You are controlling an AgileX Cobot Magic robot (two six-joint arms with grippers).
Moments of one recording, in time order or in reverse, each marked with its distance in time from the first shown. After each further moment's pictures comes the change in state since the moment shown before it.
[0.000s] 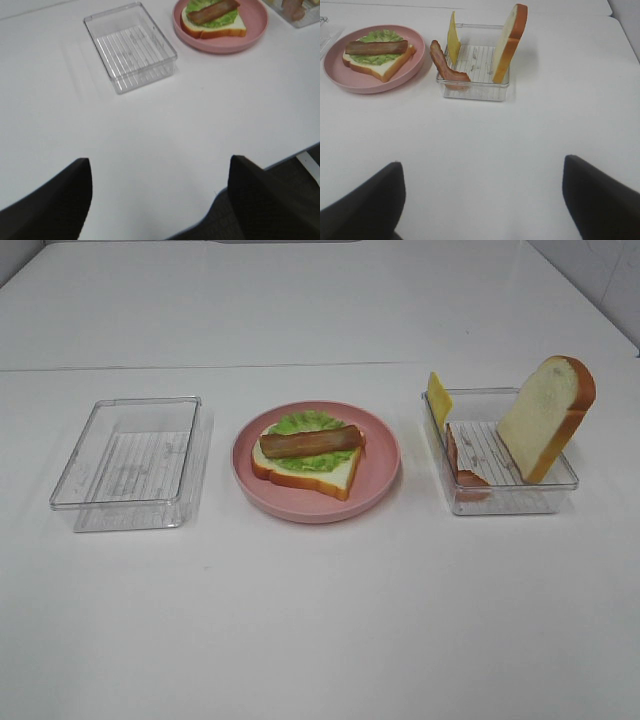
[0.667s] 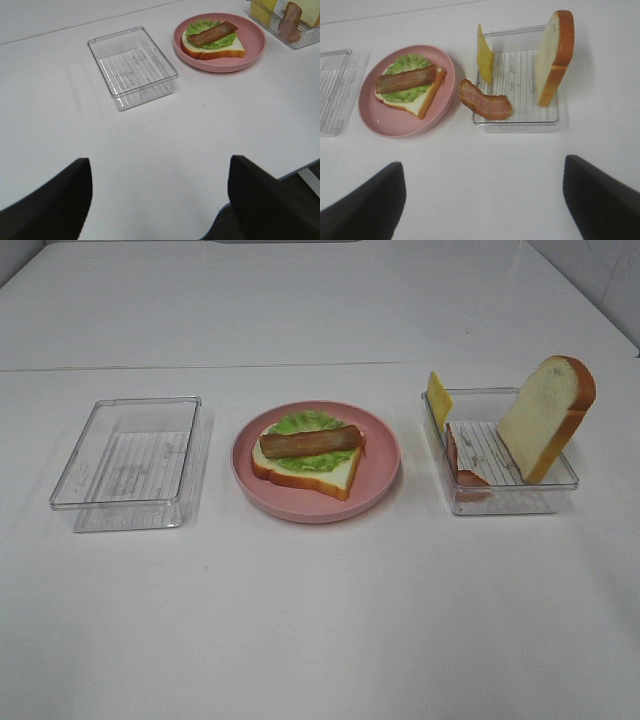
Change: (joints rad) left arm 0.000 -0.062 0.040 0.001 -0.036 0.000; right arm 0.000 0.782 -0.265 0.204 -0.267 -0.009
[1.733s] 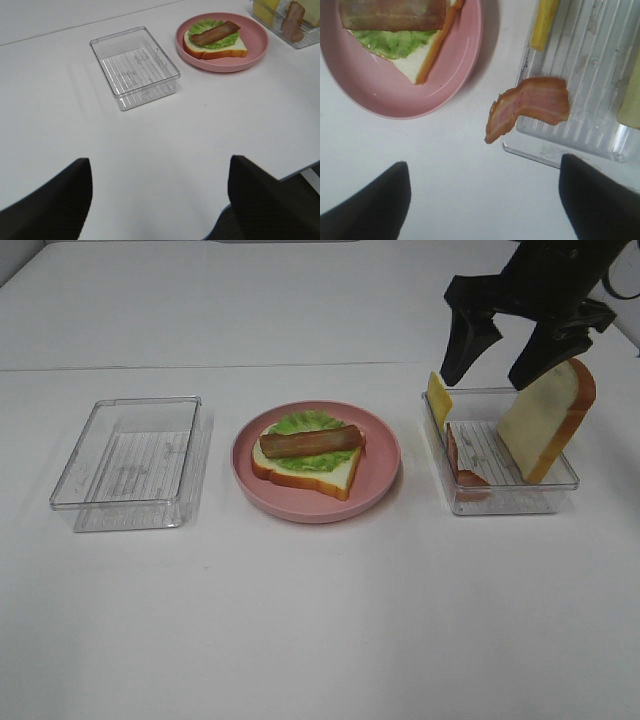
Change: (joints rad) left arm 0.000 0.000 0.000 0.006 0.000 0.000; right arm 0.174 1.105 -0.853 -0.042 0.408 0.008
